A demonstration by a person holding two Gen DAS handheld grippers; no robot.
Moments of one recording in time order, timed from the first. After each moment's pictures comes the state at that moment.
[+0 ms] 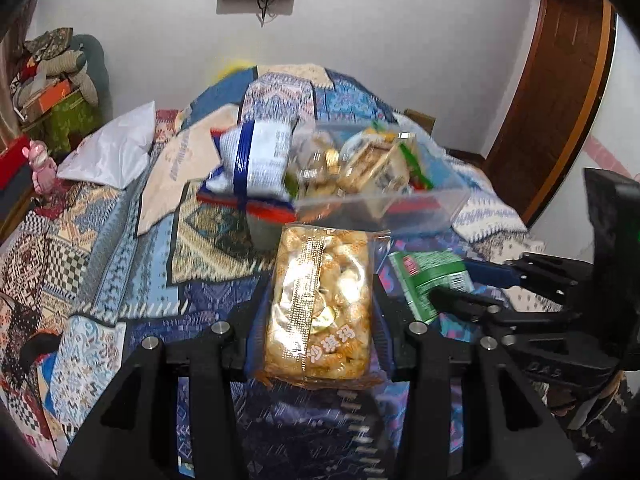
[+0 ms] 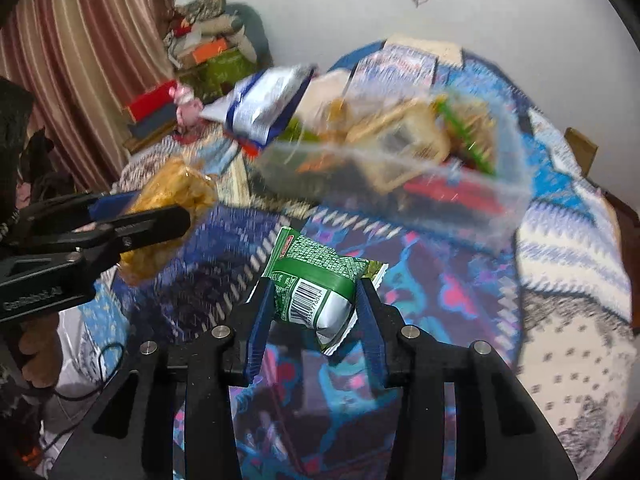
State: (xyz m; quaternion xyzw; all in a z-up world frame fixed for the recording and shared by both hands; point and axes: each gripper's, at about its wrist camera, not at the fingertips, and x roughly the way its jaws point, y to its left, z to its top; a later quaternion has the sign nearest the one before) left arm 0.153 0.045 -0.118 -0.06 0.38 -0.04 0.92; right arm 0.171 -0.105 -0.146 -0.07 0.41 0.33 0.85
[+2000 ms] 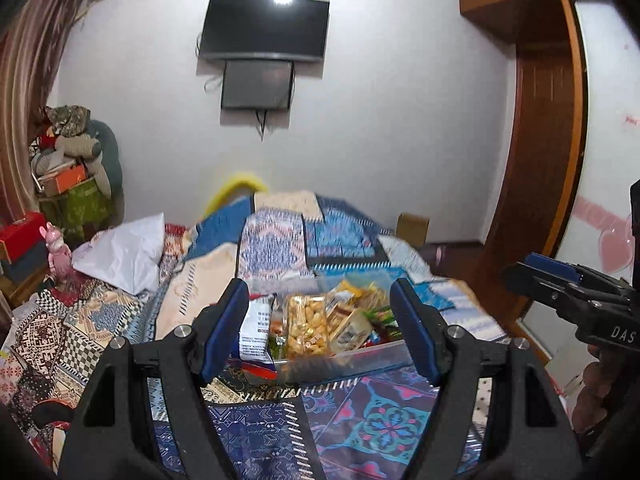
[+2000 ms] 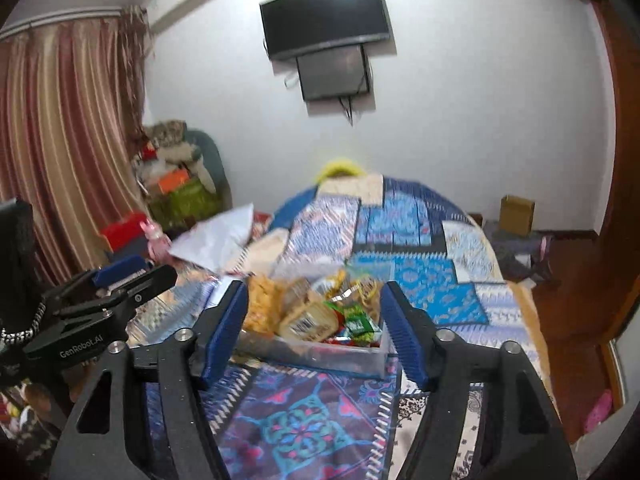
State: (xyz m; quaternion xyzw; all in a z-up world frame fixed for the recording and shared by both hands) left arm 0.132 0.033 0.001 -0.05 0.19 -0.02 0.98; right arm 0.167 -0.180 -0.008 0.02 0.24 0.26 0.94
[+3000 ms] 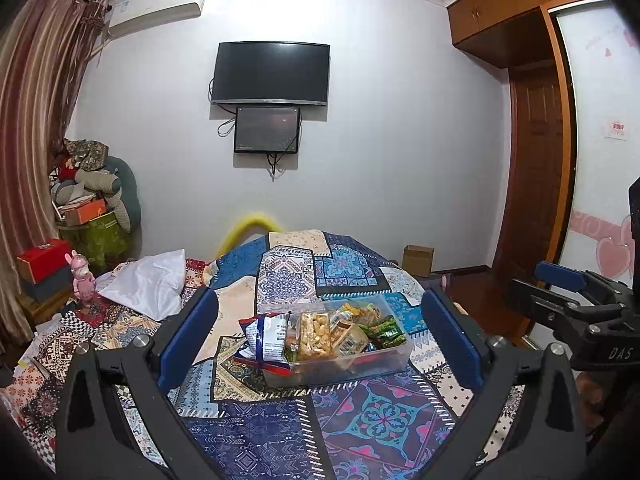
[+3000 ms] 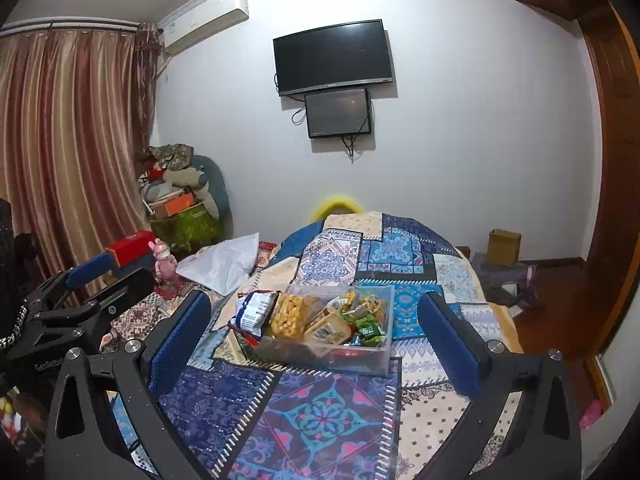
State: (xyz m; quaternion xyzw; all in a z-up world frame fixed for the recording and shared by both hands) left arm 0.052 0.025 0.030 -0.03 0.13 0.00 0.99; right arm 0.096 -0.175 0.018 0.01 0.19 0.24 0.95
